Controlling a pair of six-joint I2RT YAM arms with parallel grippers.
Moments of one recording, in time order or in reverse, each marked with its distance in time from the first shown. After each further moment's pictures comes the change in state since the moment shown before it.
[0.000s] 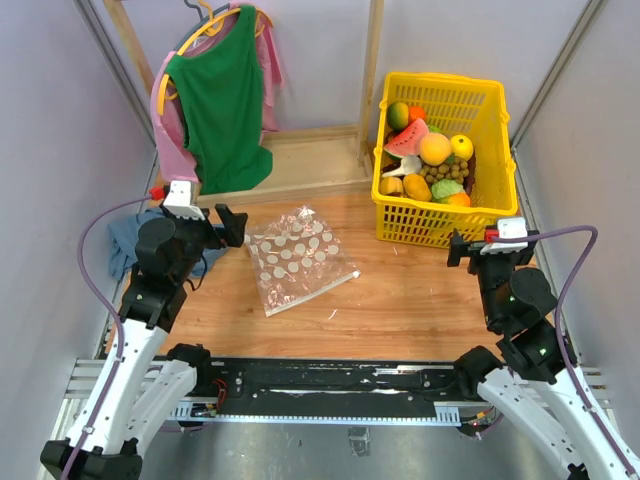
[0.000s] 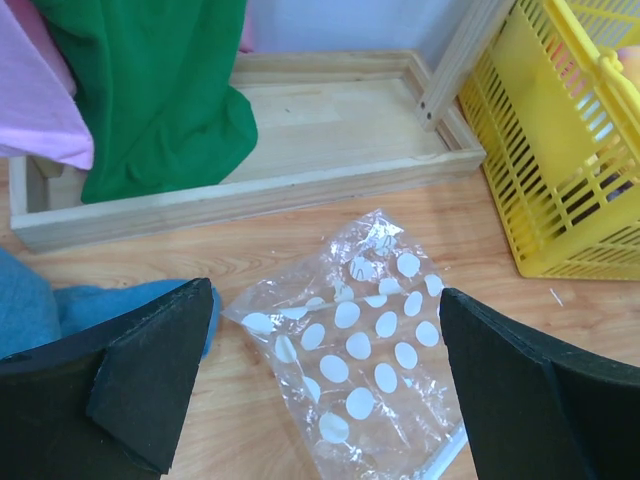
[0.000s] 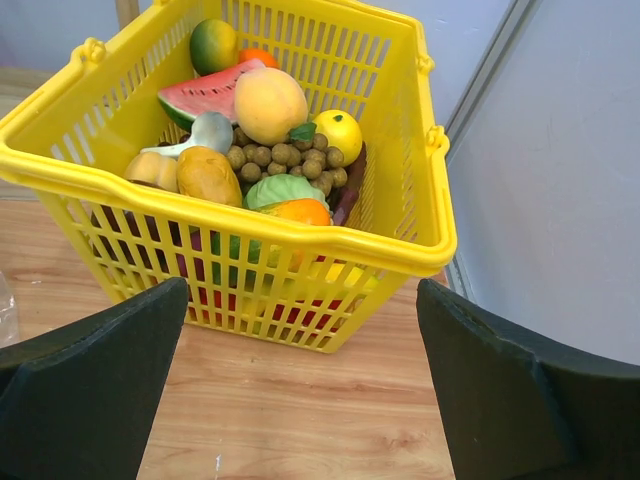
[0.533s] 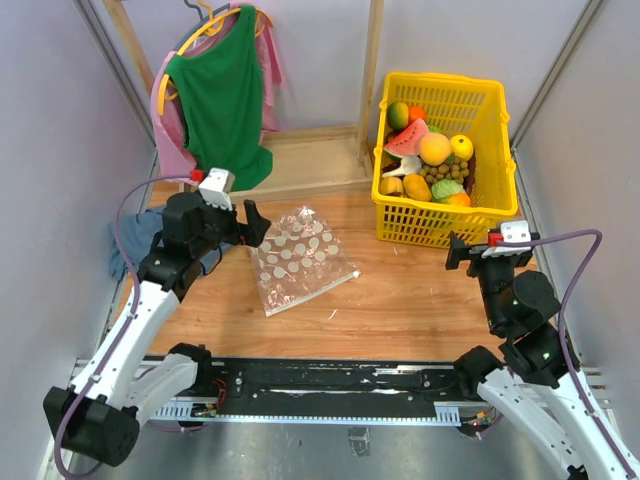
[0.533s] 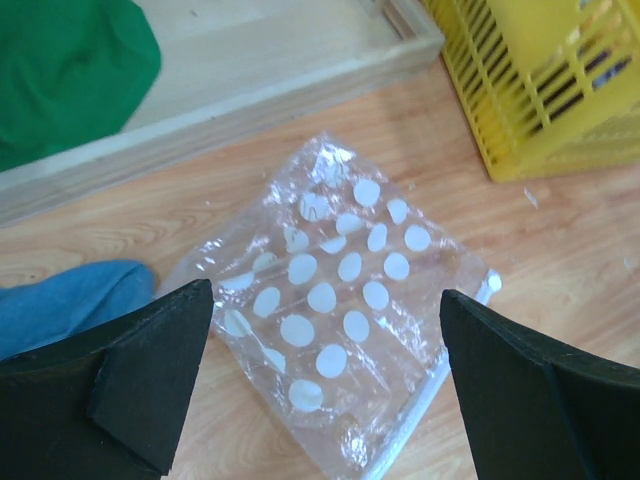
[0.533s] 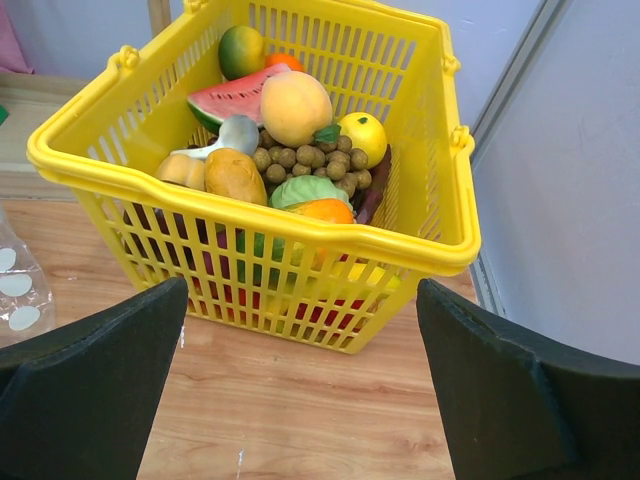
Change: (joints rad) left arm -0.022 0.214 0.068 -0.043 0.186 0.050; right arm 0.000 -0.023 0.001 -0.027 -0.047 0.043
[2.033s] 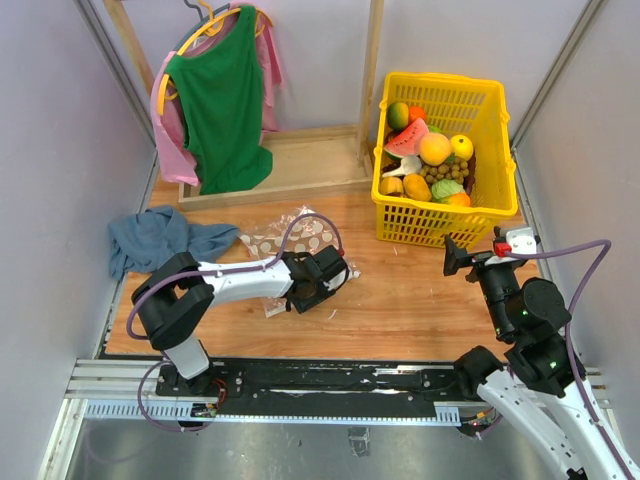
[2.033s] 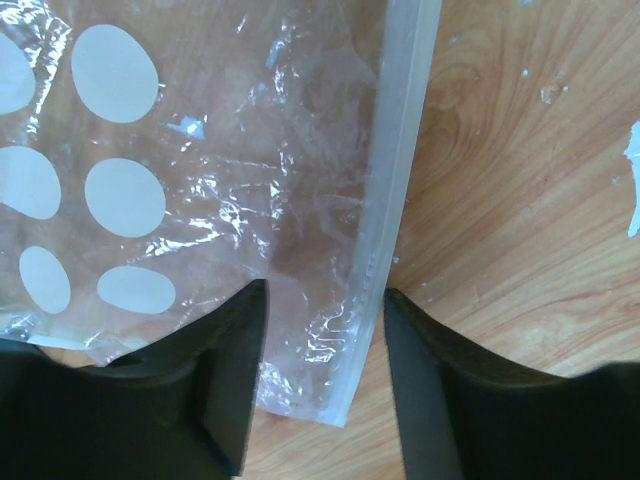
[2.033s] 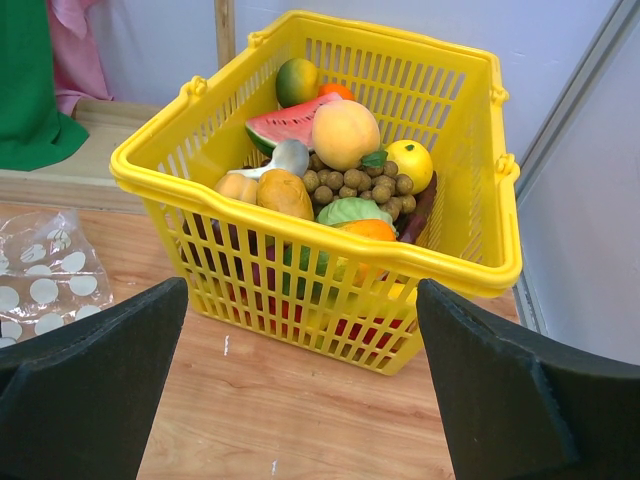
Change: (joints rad) left arm -0.737 0.785 0.155 -0.334 -0.502 0.262; right arm 0.005 -0.061 0.001 -0.006 -0.126 0.029
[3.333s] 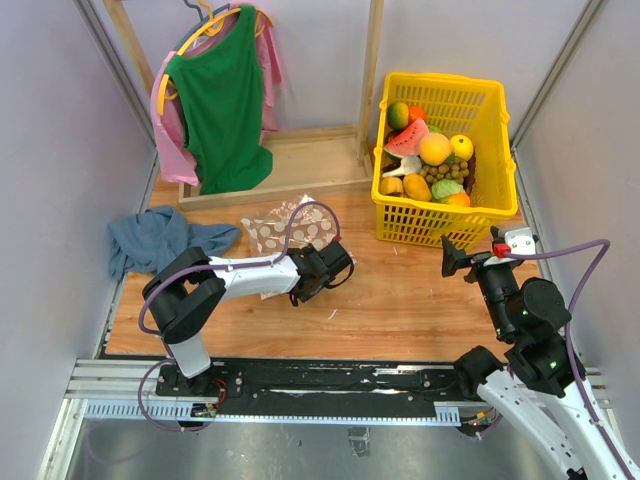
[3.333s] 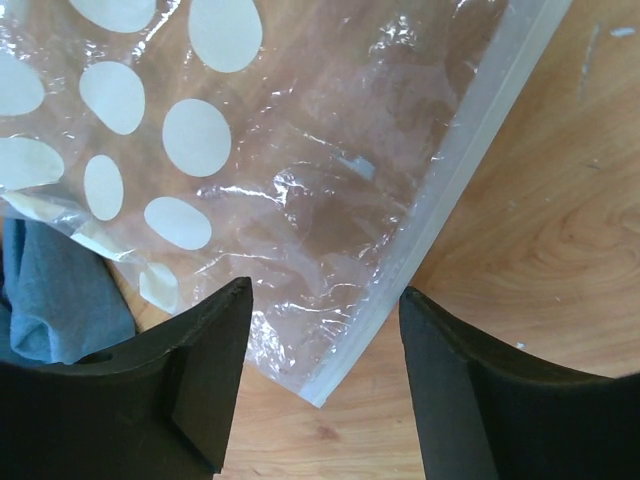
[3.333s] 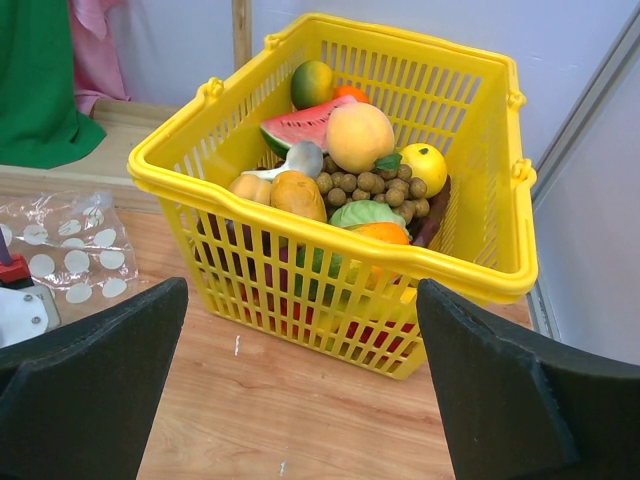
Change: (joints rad) left arm 0.014 0.066 0.048 0.040 -0.266 -0.081; right arm 0.000 0.000 0.000 0.000 -0.032 0.010
